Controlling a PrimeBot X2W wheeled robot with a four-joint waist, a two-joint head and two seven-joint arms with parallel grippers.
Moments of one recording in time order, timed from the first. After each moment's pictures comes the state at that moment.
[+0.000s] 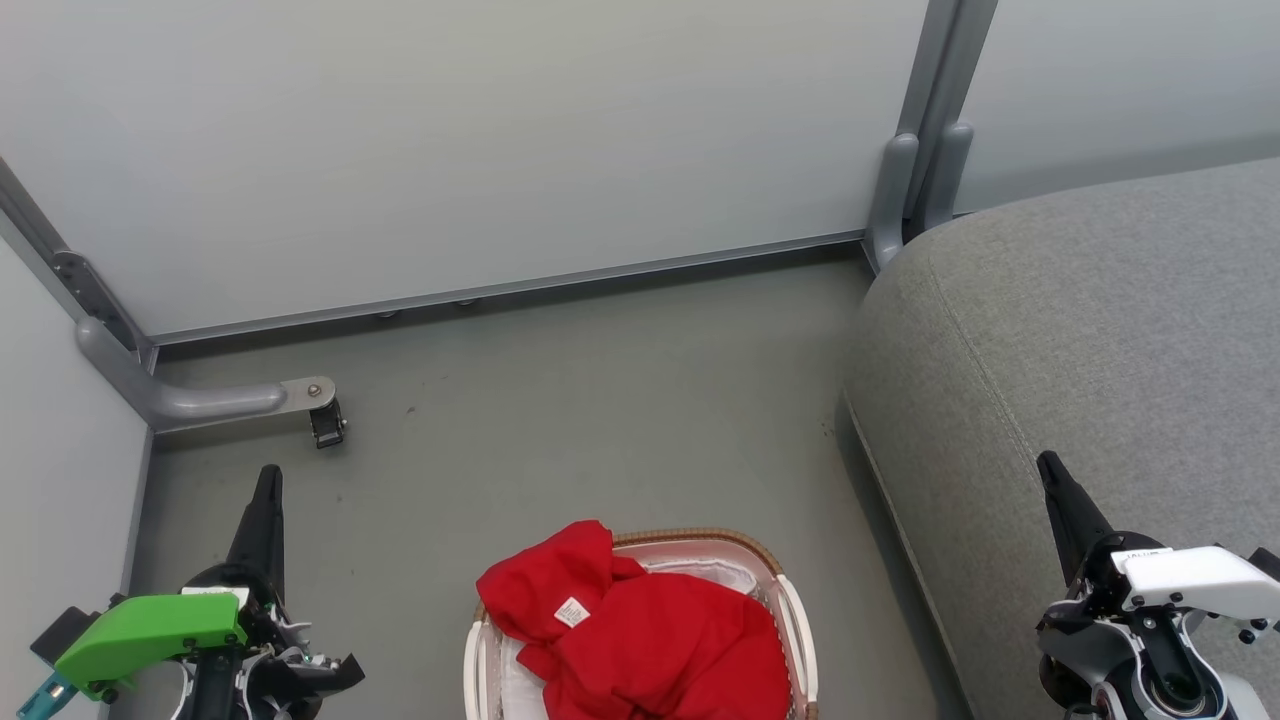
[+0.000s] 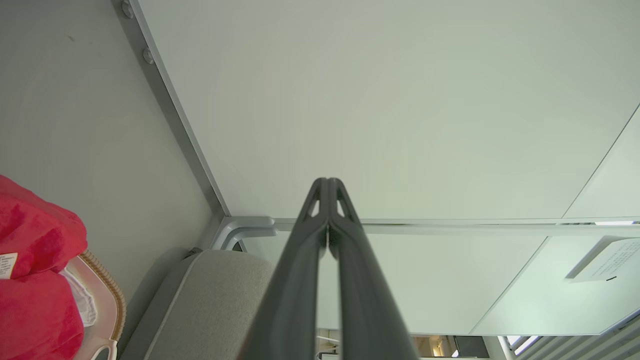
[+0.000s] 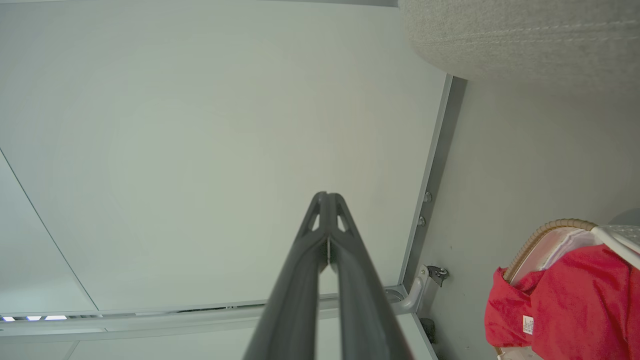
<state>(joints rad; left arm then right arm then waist) -0.10 0.05 0.11 0.25 -1.61 -0.13 0.11 -0.11 -0.05 -0.11 0.25 1.61 0.13 0.12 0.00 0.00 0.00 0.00</state>
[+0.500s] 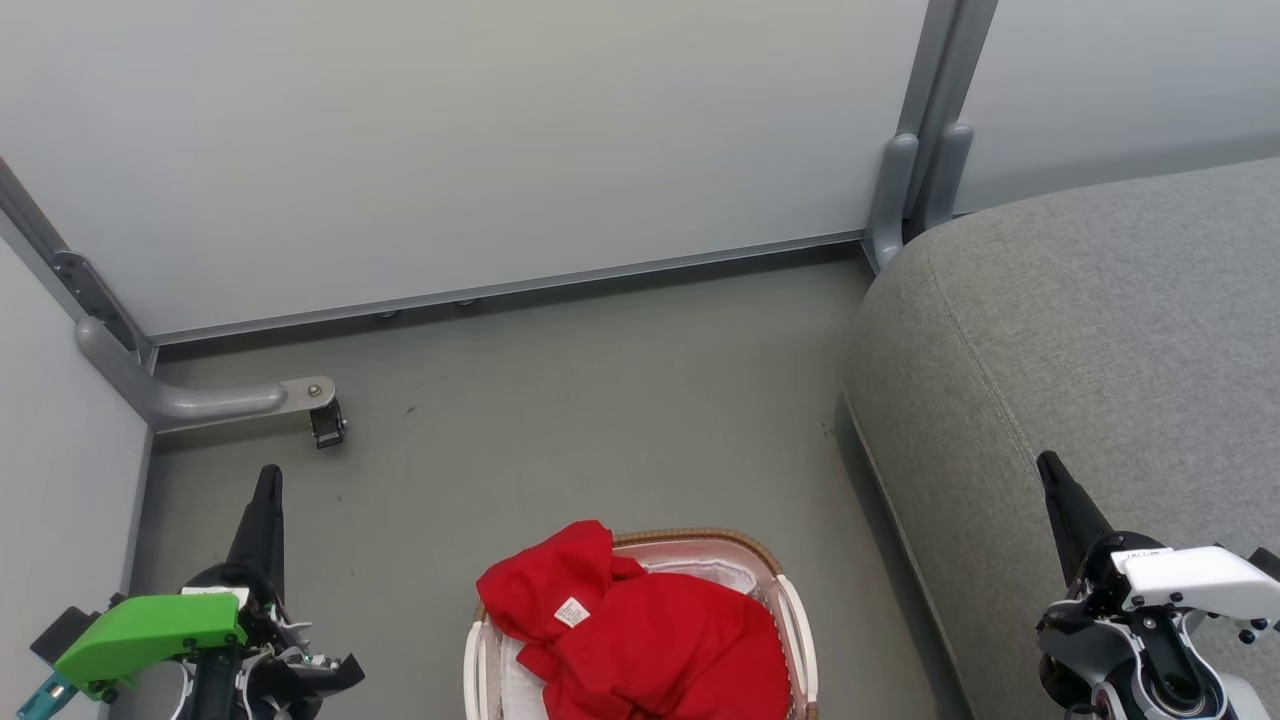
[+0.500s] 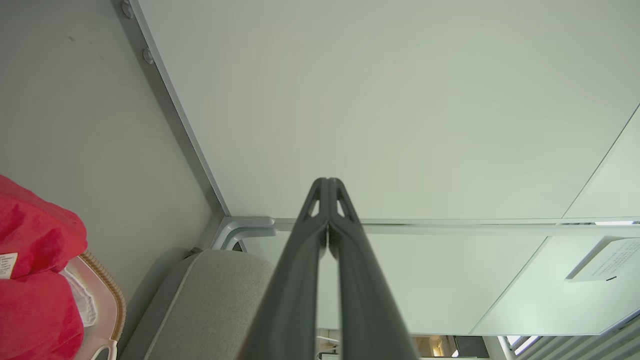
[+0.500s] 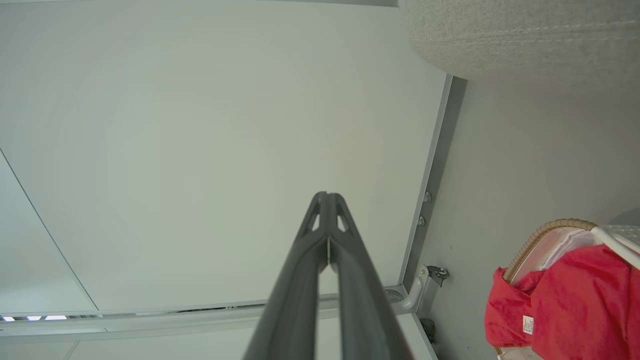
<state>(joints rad) -0.10 0.05 0.11 0.25 -1.61 -0.13 0.11 -0.11 -0.05 -0.11 0.25 1.61 0.13 0.12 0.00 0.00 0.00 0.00</state>
